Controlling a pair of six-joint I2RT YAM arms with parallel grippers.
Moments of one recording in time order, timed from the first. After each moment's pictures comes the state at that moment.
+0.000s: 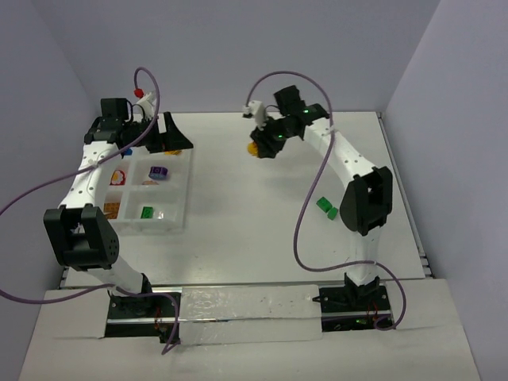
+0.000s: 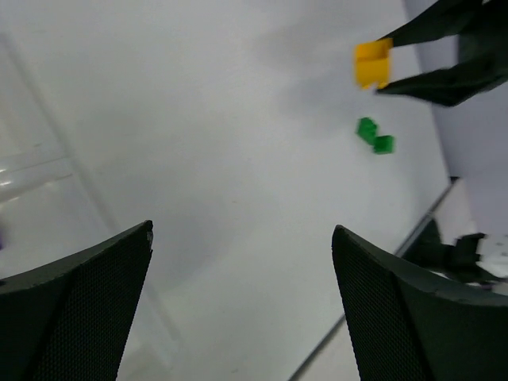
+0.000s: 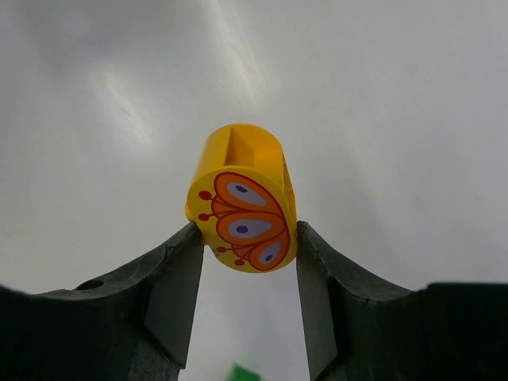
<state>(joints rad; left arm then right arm) 0.01 1.62 1.48 -0.62 0.79 -0.12 0.39 1.98 1.91 -0.89 -0.44 -0.61</state>
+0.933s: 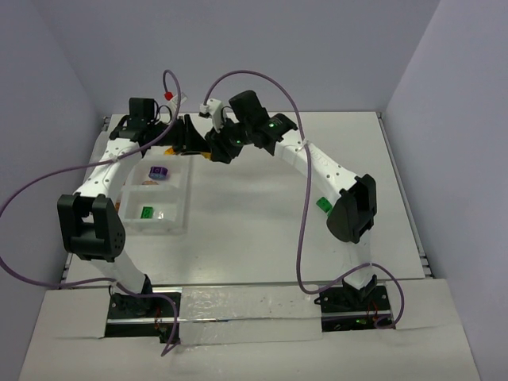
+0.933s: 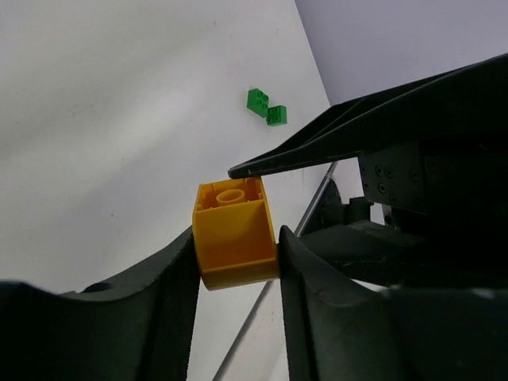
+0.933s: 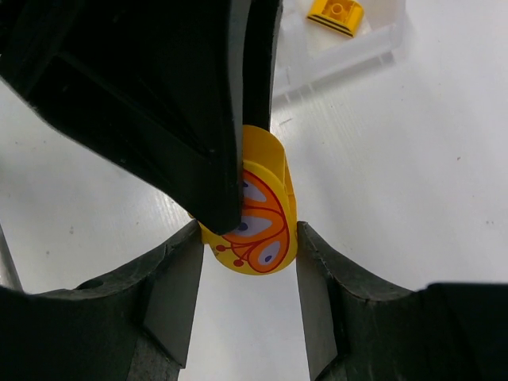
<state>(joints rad) -0.13 1.70 1.48 -0.51 0.99 -0.33 0.71 1.99 2.04 -0.70 -0.39 -0.26</state>
